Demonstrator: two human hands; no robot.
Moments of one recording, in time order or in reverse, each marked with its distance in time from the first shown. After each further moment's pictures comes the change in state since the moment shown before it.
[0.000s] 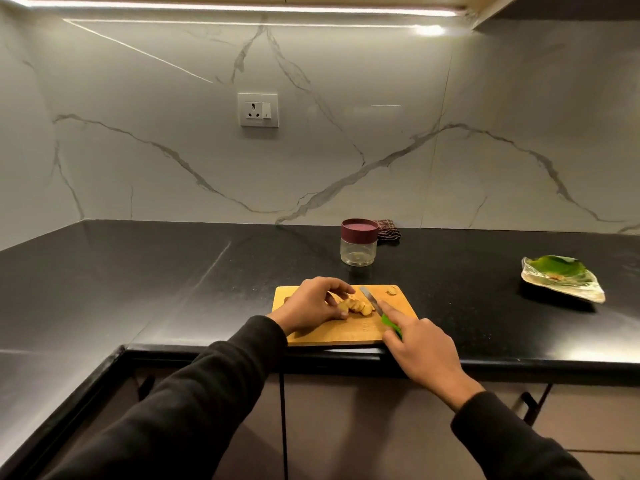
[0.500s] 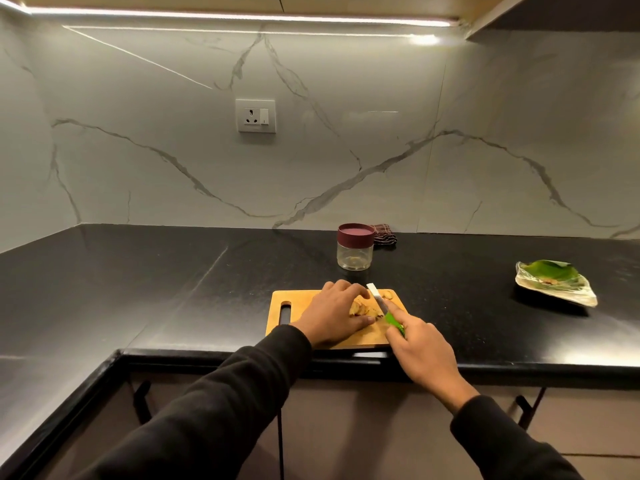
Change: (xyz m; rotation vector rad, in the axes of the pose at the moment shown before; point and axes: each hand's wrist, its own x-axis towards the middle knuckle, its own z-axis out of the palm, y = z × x) left_hand 0.013 0.025 0.034 0.378 0.052 0.072; right_hand 0.002 0.007 0.002 0.160 0.034 0.055
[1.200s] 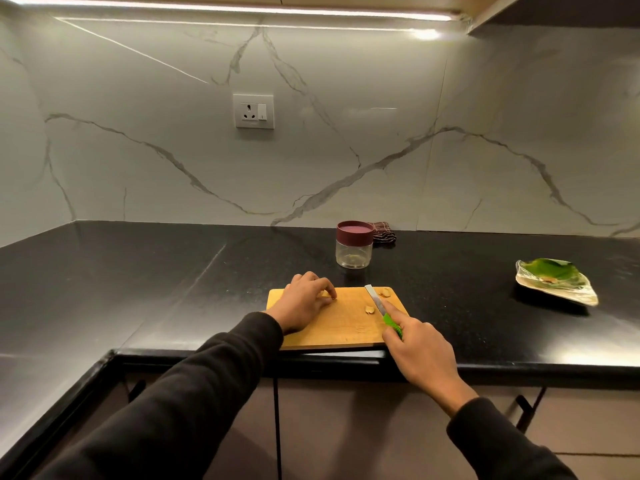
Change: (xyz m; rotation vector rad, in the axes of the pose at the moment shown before) left_hand 0.002 -0.055 -0.017 -0.031 -0.022 -0.105; right_hand -0.002 -0.005 0.001 -0.076 0.011 0.019
